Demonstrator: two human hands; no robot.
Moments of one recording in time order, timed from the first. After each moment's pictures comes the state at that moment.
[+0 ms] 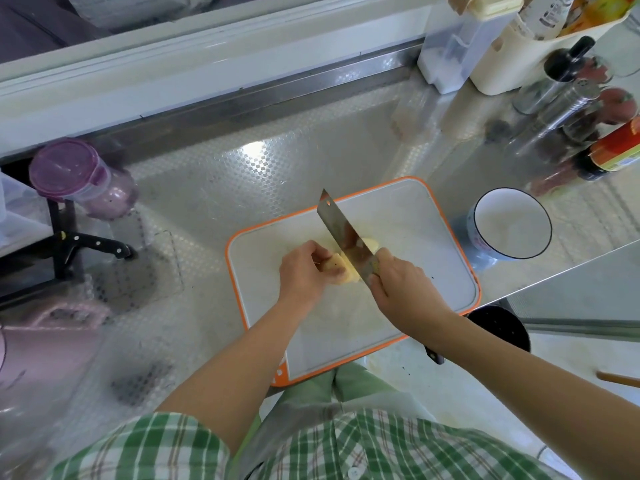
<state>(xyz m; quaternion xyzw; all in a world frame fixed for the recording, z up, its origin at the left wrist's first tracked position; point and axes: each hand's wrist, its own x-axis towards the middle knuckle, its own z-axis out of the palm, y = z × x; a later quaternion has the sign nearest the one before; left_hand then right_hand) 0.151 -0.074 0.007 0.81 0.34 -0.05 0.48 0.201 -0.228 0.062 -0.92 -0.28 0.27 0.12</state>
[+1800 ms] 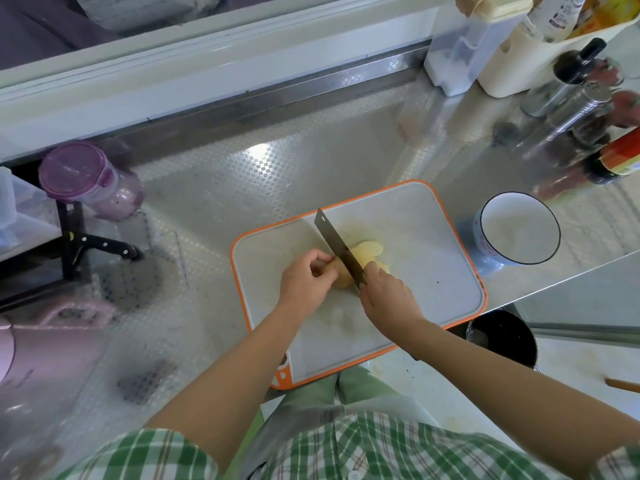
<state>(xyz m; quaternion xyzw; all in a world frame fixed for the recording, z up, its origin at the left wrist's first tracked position) 0.140 -0.069 -0.009 0.76 0.35 -0.07 0.55 0.192 -0.212 0.008 -0.92 -0.24 0.29 0.10</state>
